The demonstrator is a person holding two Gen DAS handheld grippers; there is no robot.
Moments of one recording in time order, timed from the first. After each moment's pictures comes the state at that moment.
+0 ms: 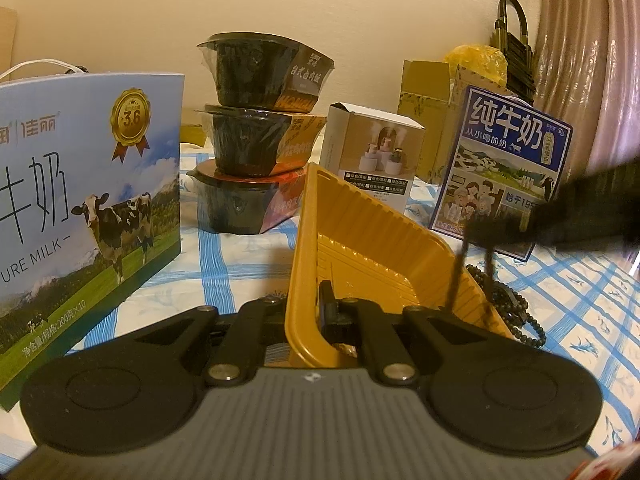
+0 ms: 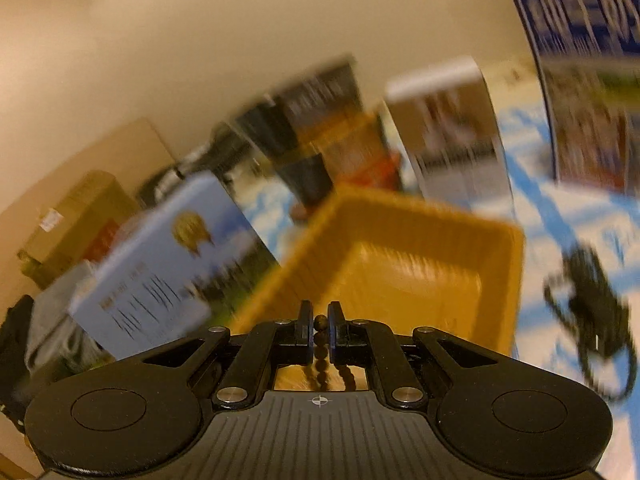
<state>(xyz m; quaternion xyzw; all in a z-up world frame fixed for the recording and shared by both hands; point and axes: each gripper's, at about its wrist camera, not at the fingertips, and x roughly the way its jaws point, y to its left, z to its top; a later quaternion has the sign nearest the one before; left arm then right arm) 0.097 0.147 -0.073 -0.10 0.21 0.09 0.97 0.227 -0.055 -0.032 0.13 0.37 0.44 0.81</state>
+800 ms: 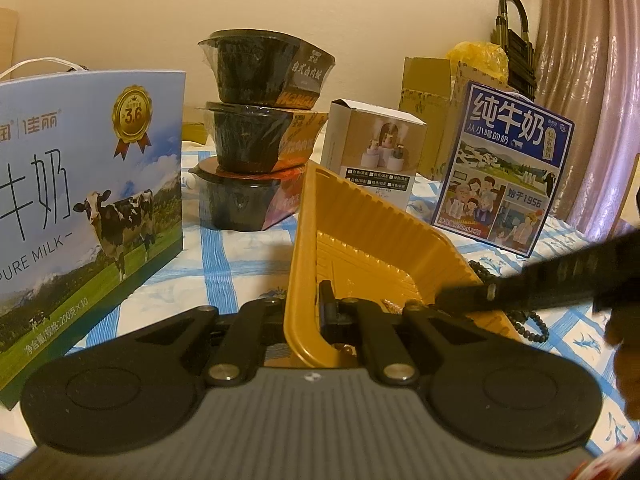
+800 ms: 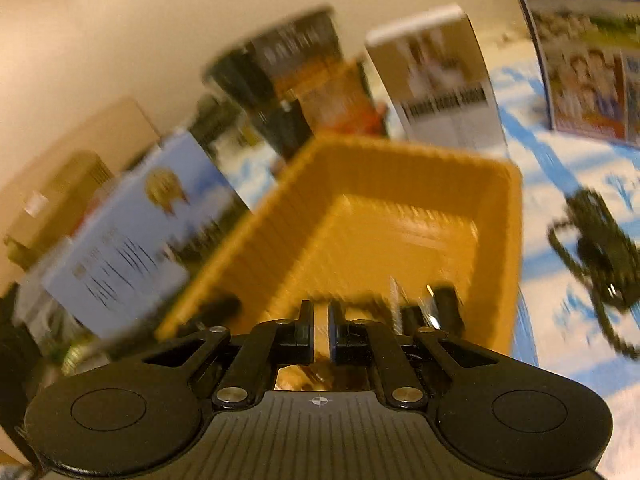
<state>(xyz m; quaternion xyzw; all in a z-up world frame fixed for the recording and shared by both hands) 0.097 0.148 -0.075 -0.10 0.21 0.09 0.97 0.225 -0.044 -0.068 0.11 0.40 0.43 0.80</state>
